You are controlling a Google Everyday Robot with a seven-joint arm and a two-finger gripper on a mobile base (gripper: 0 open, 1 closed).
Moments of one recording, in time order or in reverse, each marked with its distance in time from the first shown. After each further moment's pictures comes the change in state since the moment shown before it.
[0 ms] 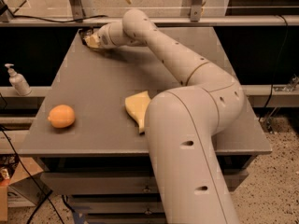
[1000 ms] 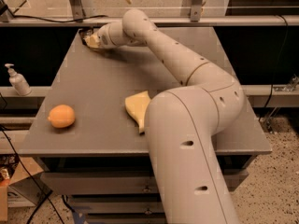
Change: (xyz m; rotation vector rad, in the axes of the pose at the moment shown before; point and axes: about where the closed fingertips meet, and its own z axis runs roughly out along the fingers) arm 0.000 0.000 0.000 0.000 0.000 0.000
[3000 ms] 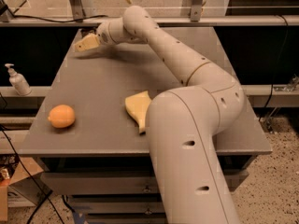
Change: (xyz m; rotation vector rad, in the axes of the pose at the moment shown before) arm -0.015 0.004 -0.005 -0.014 -0.025 -0.054
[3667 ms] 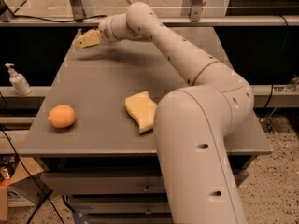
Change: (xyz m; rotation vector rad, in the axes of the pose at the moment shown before) arm -0.017 0.001 -0.020 0.011 -0.042 -0.033
